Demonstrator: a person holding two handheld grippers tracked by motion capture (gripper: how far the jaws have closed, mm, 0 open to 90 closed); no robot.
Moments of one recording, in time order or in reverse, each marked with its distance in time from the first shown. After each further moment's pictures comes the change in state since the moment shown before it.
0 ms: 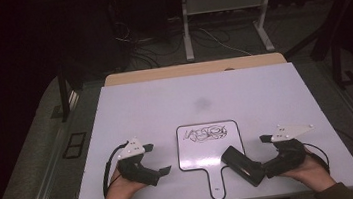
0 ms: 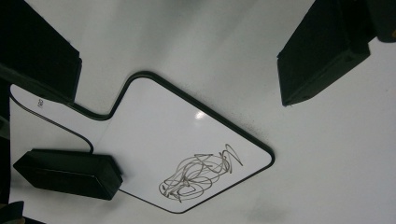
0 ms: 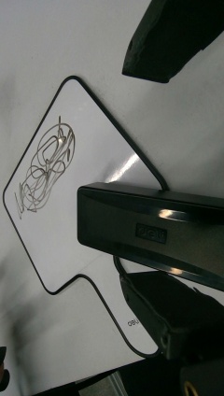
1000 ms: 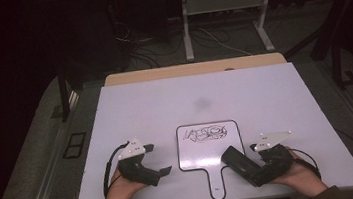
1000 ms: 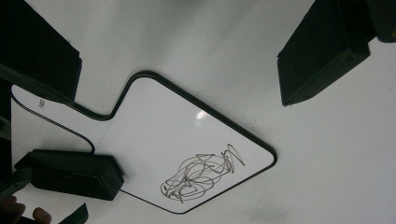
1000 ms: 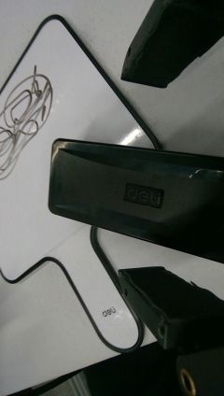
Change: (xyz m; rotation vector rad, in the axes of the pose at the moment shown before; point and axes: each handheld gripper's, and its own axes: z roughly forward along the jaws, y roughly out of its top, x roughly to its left) left arm -0.001 0.000 0.001 0.001 -0.003 -0.001; right arm 0.023 0.003 0.024 0.149 0.005 -0.069
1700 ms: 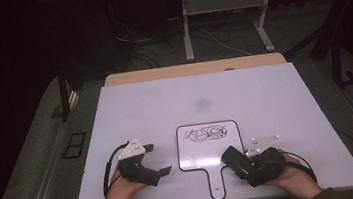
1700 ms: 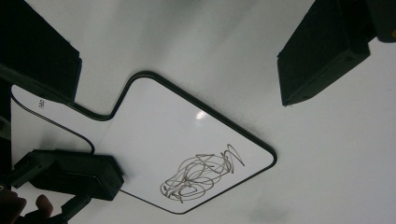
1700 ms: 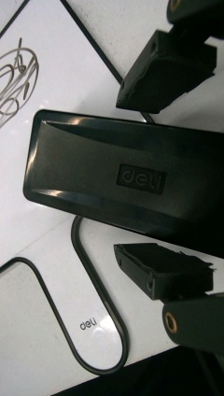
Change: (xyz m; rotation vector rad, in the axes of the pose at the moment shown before) left arm 0.000 0.000 0.000 0.000 0.000 0.000; right arm 0.011 0.003 0.014 0.086 -0.035 -0.068
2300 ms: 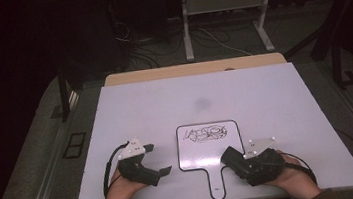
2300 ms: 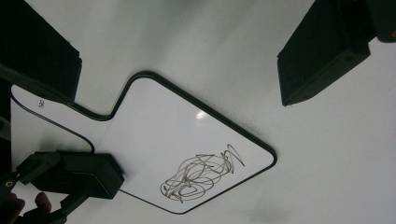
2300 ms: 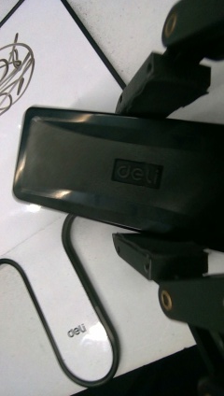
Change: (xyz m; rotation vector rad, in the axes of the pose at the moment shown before) left arm 0.000 0.000 0.000 -0.001 0.000 0.001; right arm 0.004 0.002 0.002 0.036 -0.026 -0.032
